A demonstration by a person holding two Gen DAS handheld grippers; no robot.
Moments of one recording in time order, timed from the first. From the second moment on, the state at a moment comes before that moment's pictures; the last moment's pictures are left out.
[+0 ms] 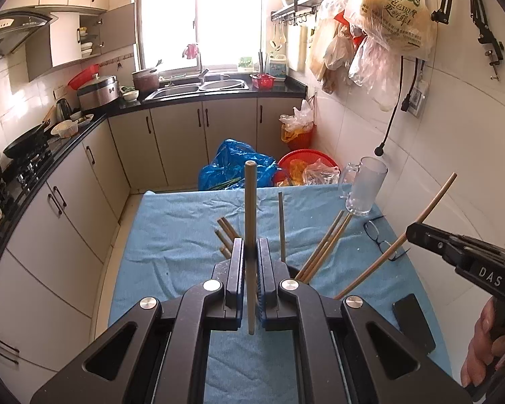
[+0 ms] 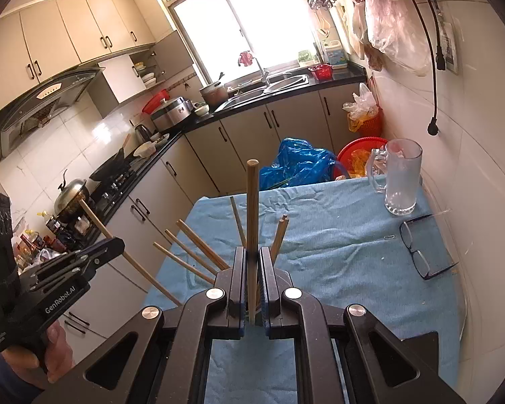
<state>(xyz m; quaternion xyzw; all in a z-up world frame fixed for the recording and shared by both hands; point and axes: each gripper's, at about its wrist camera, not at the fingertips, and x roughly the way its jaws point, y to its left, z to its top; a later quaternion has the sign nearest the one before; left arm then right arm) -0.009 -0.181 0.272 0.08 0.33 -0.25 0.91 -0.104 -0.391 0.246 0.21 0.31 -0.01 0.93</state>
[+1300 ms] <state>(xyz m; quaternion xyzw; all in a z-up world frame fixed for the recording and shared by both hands) 0.050 -0.187 0.226 0.01 0.37 -0.25 0.89 -0.030 -0.376 0.192 0.20 0.38 -0.02 0.90</state>
